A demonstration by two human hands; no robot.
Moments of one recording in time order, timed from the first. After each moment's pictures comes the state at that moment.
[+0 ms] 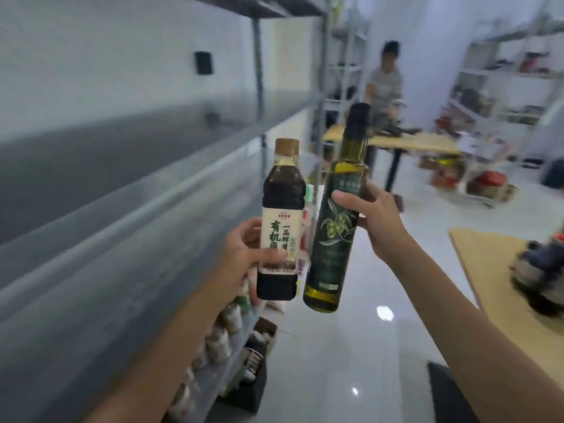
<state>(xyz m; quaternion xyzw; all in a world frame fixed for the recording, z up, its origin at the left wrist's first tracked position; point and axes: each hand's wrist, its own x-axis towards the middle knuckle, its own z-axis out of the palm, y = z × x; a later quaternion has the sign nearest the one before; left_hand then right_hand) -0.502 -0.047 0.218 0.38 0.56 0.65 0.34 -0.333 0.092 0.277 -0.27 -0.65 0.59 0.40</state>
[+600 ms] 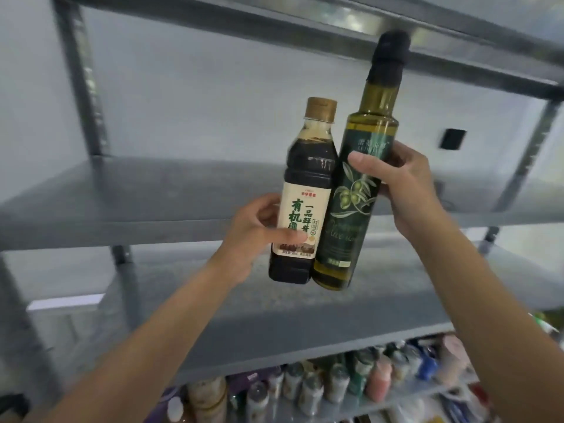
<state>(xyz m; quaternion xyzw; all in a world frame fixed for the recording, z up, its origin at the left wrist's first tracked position) -0.507 -0.175 0.321 0.19 0.66 0.72 -0.04 -0.491 0.020 0.403 0.14 -0.73 0.63 0.23</state>
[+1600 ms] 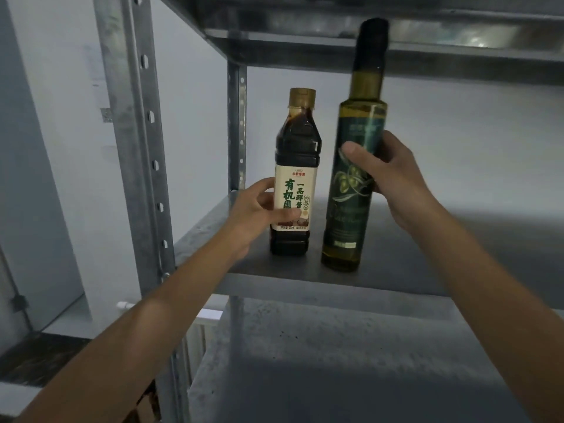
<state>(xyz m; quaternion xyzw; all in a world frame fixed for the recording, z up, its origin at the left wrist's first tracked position) -0.572 -0.382 0.372 0.04 0.74 0.64 -0.21 -0.616 -0.190 0.436 0.27 -0.73 0.61 0.16</state>
